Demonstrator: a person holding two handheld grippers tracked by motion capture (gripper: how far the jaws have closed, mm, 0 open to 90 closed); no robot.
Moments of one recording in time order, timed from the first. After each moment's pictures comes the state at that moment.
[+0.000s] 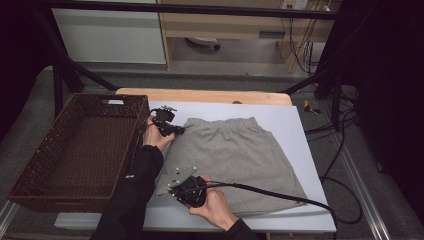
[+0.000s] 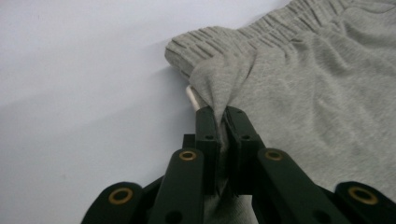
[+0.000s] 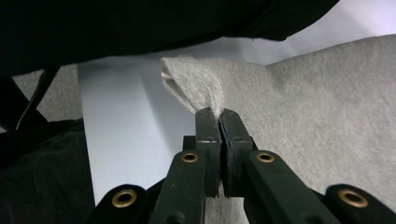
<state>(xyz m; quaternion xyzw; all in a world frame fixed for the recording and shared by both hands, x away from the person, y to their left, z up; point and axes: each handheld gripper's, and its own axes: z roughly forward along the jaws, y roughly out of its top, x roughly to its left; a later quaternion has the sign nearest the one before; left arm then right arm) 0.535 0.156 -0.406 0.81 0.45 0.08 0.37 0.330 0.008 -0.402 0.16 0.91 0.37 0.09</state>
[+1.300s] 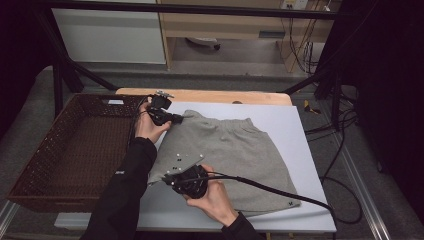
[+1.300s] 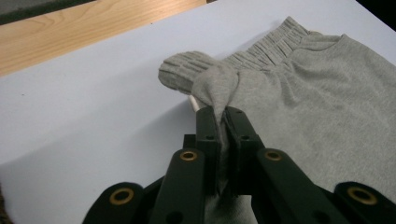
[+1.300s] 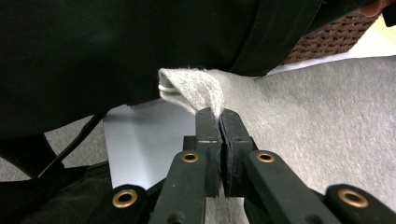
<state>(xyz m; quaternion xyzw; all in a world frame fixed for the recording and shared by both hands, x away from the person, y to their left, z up) 0.529 0.163 -0.343 0.82 0.42 0.09 0.38 0.328 0.007 -0.345 0.17 0.88 0.44 0.10</state>
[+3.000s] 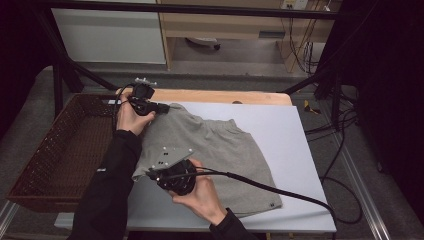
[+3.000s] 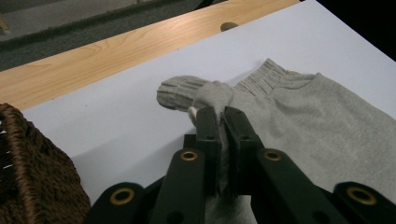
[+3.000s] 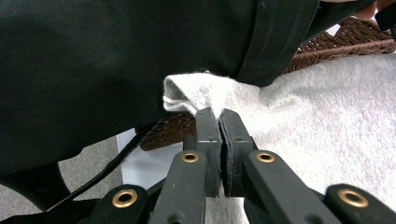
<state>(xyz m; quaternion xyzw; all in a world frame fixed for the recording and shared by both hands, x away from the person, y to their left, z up) 0.517 0.199 -0.295 0.81 0.43 0.12 0.39 0.321 0.032 -0.311 0.16 0.86 0.48 0.11</state>
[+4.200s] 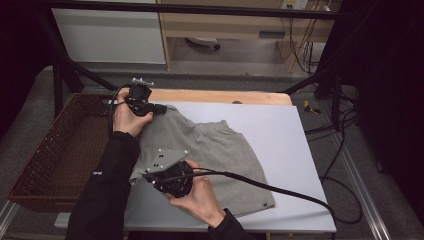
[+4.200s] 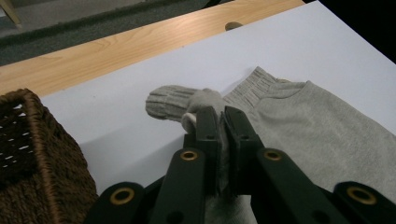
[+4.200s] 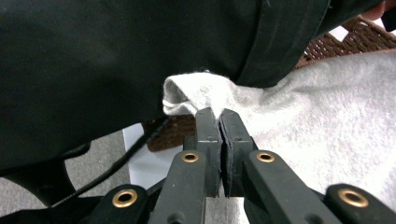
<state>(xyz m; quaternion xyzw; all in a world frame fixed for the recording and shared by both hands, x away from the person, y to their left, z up) 0.506 0.198 -0.293 0.80 0.45 0.12 0.39 0.314 0.034 -0.306 0.15 0.86 0.47 0.11</state>
